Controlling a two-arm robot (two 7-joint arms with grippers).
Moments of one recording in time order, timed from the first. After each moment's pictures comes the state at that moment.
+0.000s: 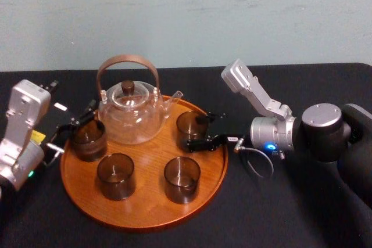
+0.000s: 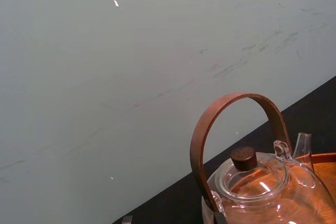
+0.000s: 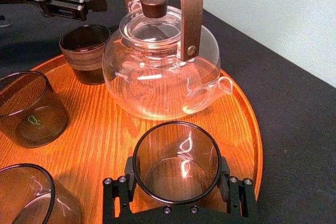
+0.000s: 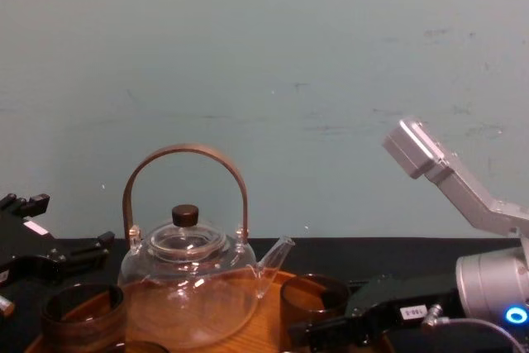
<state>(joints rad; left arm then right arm) -0.20 0.60 0.45 -1.41 -0.25 -0.12 0.03 0.65 0.31 -0.68 -0.93 0.33 0.15 0.72</state>
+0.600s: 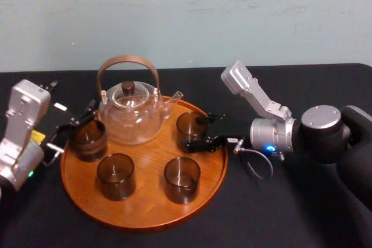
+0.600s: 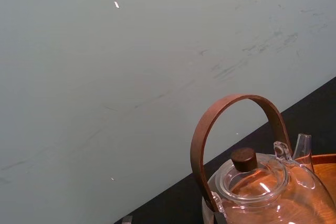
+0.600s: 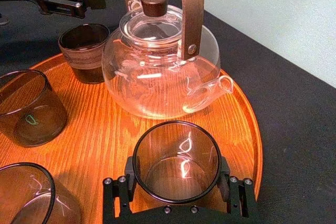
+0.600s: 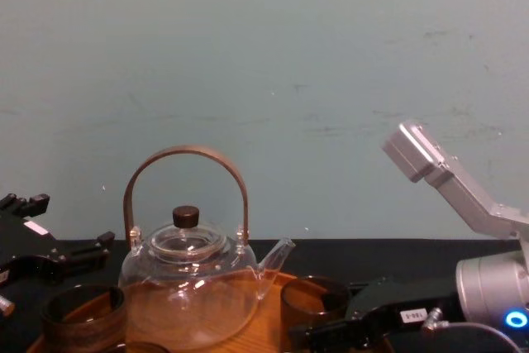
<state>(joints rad) -0.20 0.60 0.45 -1.41 -0.25 -0.12 0.03 0.64 0.31 -0.67 -0.93 0.32 0.15 0.72</state>
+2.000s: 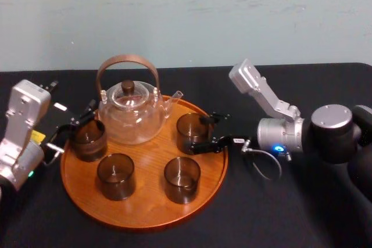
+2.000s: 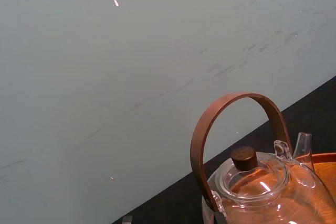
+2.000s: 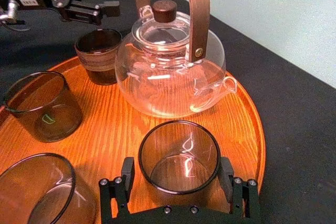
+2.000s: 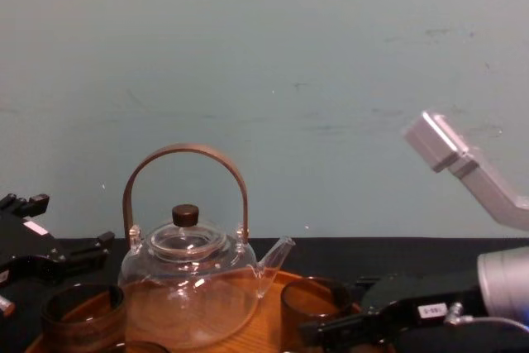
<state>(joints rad) -0.20 0.60 0.45 -1.41 -0.25 -0.12 0.03 0.61 0.36 -0.65 -1.00 0.35 0.15 0.76</state>
